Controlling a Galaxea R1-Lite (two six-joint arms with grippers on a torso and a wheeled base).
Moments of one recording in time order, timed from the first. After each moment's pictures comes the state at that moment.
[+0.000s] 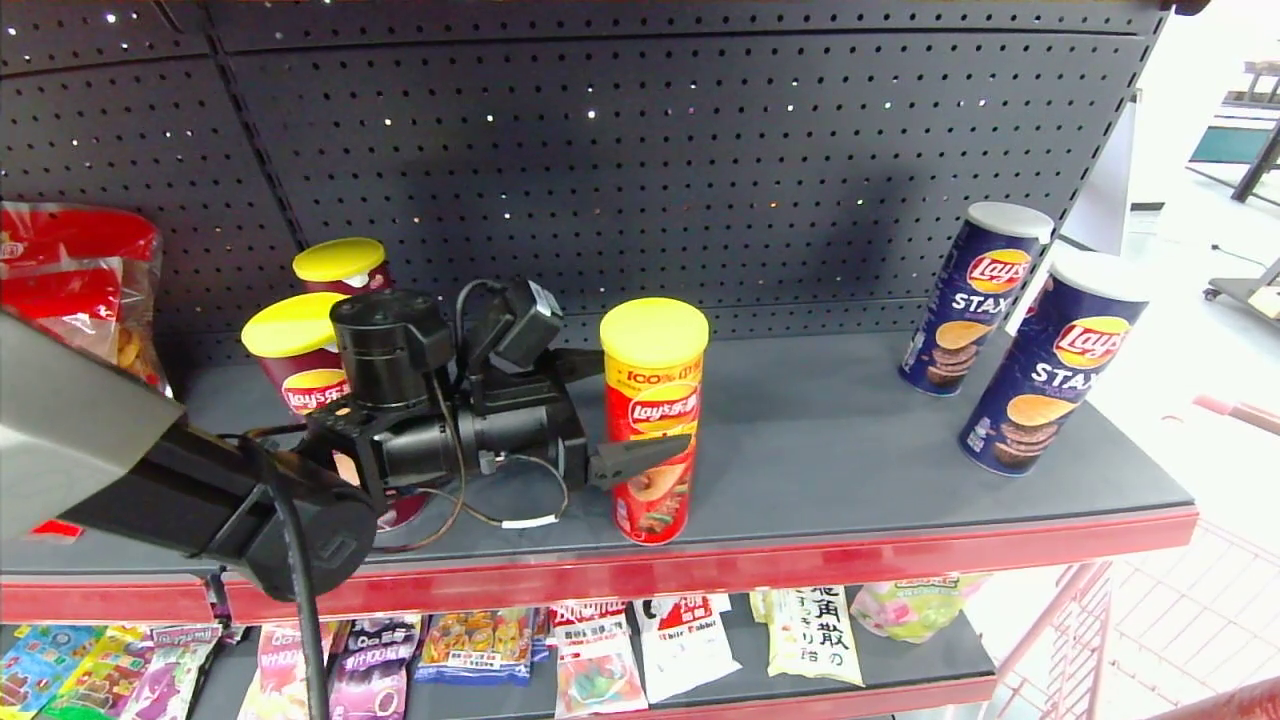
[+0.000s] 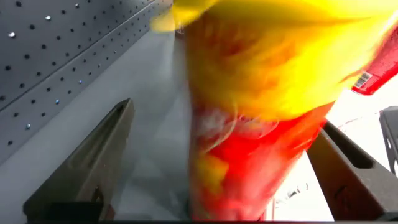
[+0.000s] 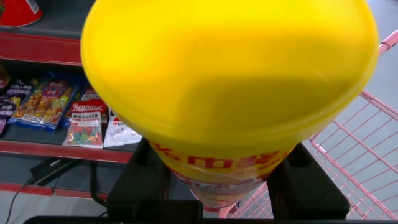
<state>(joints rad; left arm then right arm) -0.49 1.95 -0.81 -1.08 -0.71 0.12 0.14 0.23 -0.09 -0.01 -0.02 -0.08</state>
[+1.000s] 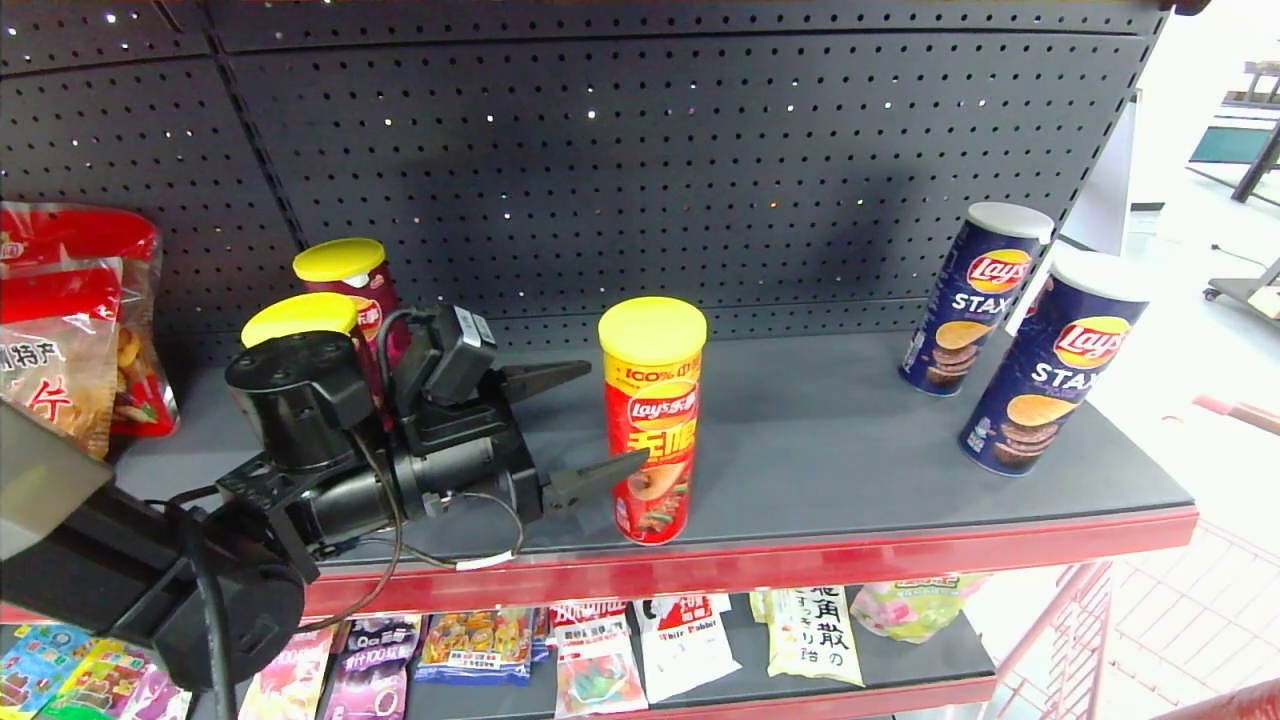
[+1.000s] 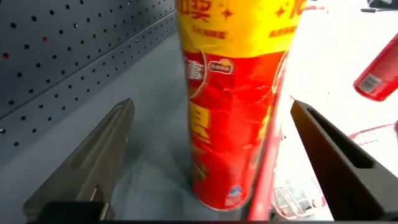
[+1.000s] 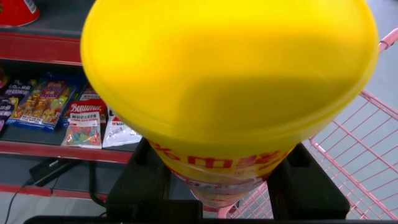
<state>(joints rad) -0.46 1.88 -0.58 -1.31 -0.64 0.09 0.14 0.23 -0.09 -0.01 -0.03 -0.08</state>
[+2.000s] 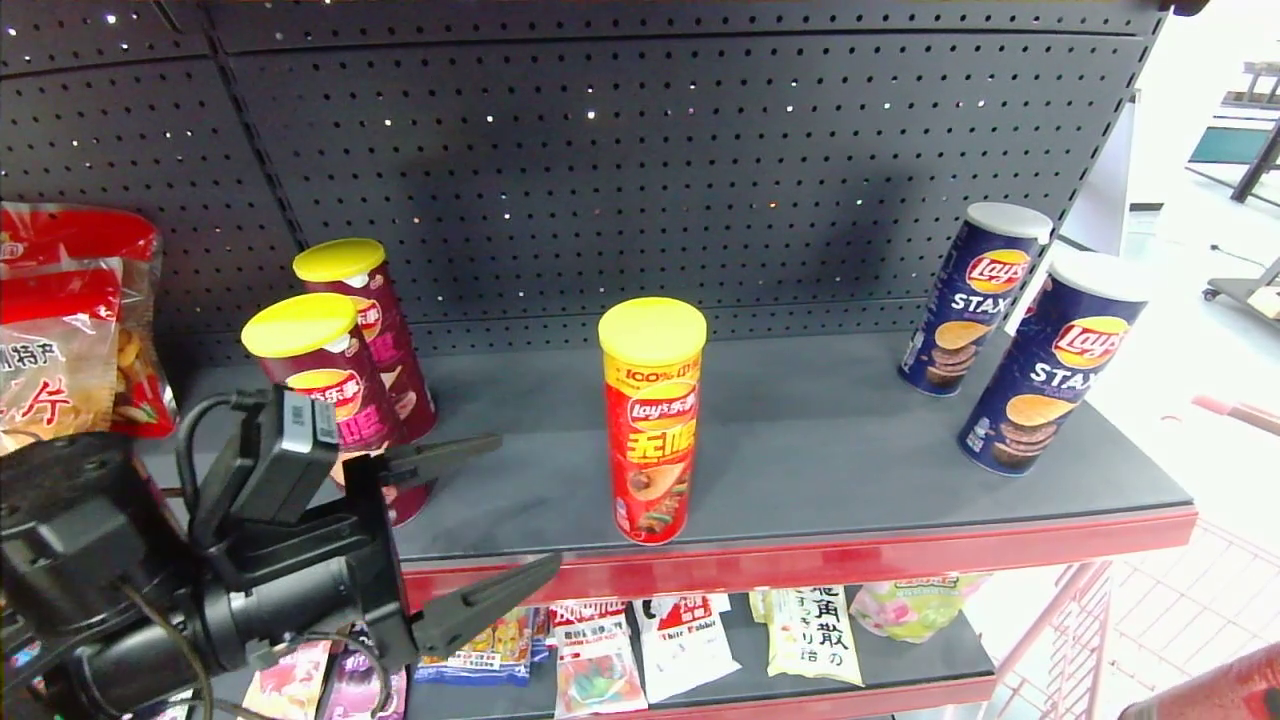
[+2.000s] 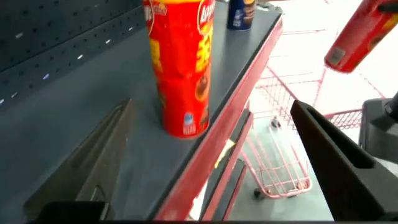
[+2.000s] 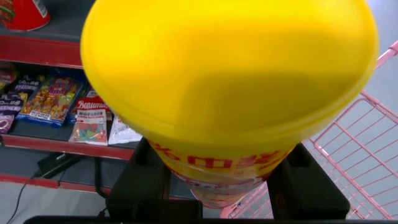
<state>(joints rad) -0.45 1.55 -0.20 -1.31 -0.57 0.09 0.15 0.37 -0.19 -0.01 -0.01 -0.09</state>
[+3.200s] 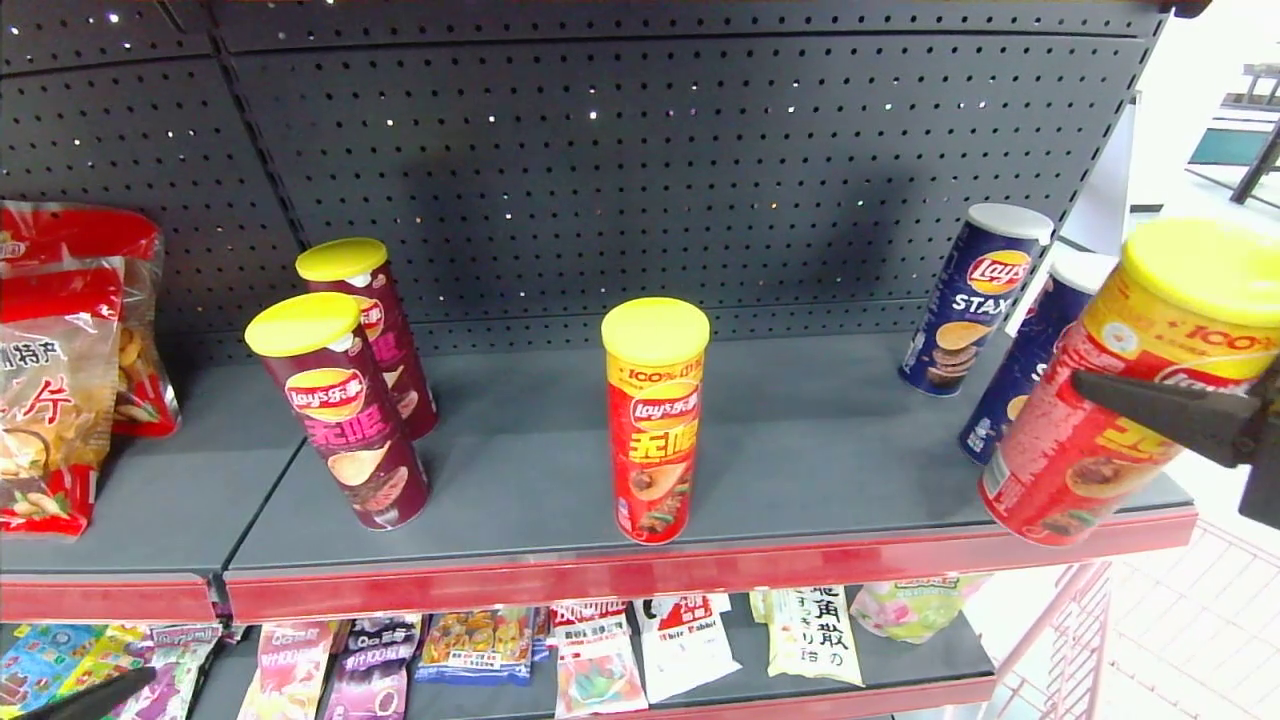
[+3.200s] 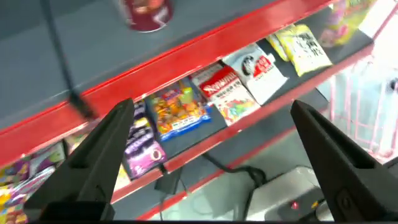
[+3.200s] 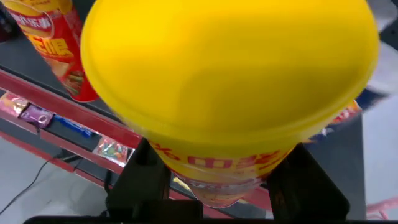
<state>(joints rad) -0.44 0.56 -0.11 -0.10 0.04 0.09 0.39 1.07 -0.79 -0.05 0.02 -0.19</state>
